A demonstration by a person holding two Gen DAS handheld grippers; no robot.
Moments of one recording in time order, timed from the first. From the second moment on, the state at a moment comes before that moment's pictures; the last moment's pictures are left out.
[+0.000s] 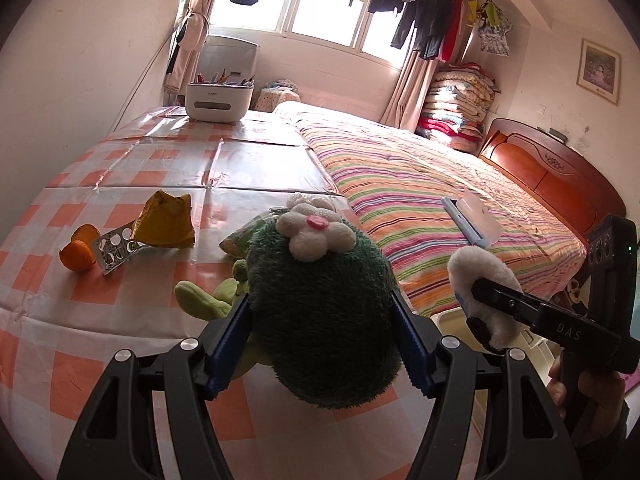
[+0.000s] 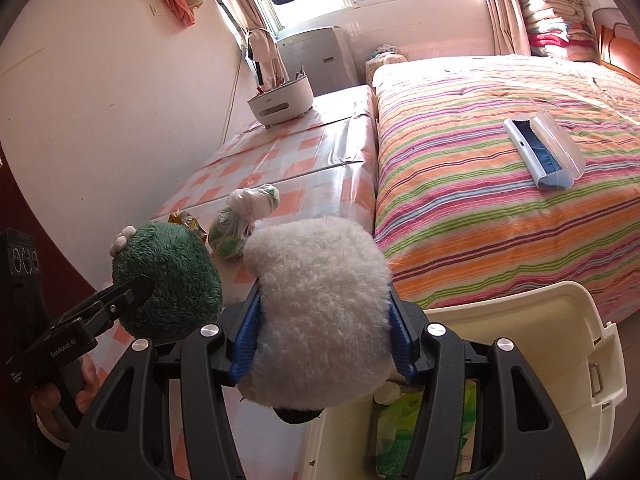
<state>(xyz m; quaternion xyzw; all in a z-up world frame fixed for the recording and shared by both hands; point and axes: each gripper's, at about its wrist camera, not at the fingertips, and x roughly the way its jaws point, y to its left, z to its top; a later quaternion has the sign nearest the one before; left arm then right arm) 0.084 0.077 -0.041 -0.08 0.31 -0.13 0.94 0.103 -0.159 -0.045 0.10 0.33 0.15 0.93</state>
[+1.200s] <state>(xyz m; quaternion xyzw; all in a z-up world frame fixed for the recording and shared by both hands) 0.061 -0.040 -0.046 -0.04 0.33 -0.25 0.91 0.039 -0.258 -0.045 0.20 0.27 0.06 0.94</state>
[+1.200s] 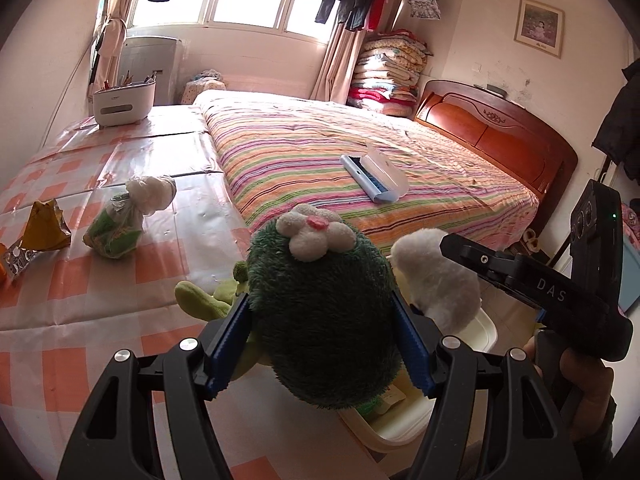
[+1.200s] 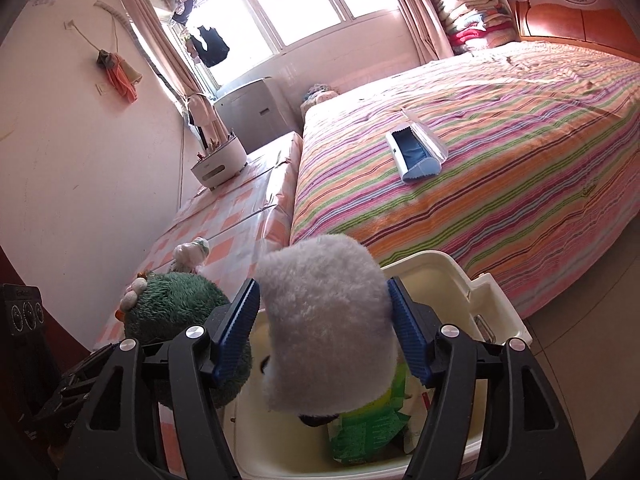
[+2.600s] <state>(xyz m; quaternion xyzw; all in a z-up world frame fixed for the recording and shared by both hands) 0.051 -0.065 -0.018 -0.01 0.28 -0.25 0.93 0.032 -0.277 -0.038 0.26 0.22 0.04 0.94</state>
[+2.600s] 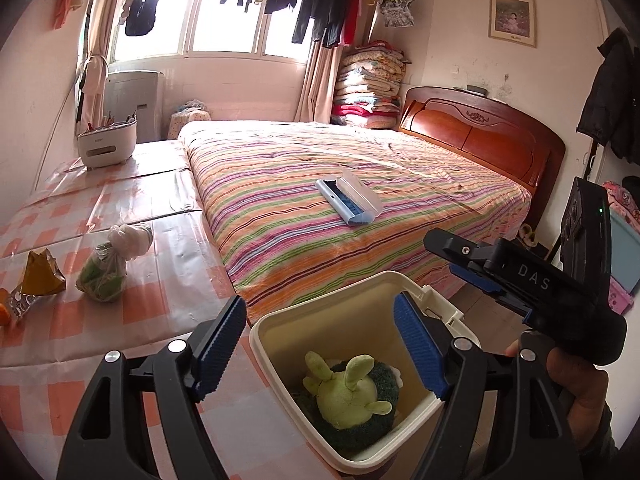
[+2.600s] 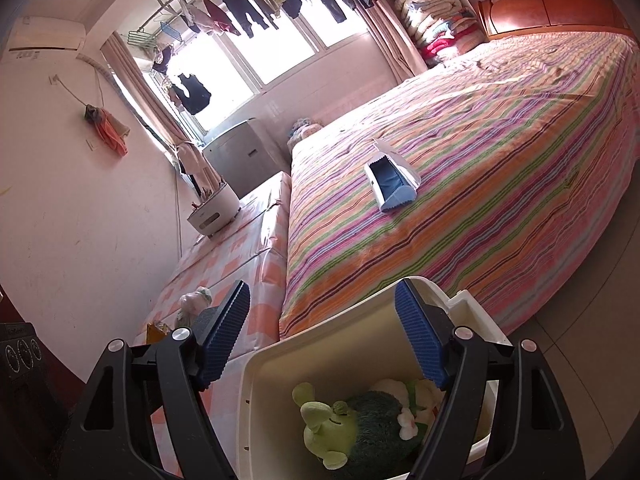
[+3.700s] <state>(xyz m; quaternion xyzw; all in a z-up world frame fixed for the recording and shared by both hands) 0.091 0.099 -0.012 -0.11 0.29 -0.09 0.95 0.073 -0.170 -0.040 0.22 0.27 0.12 0.93</state>
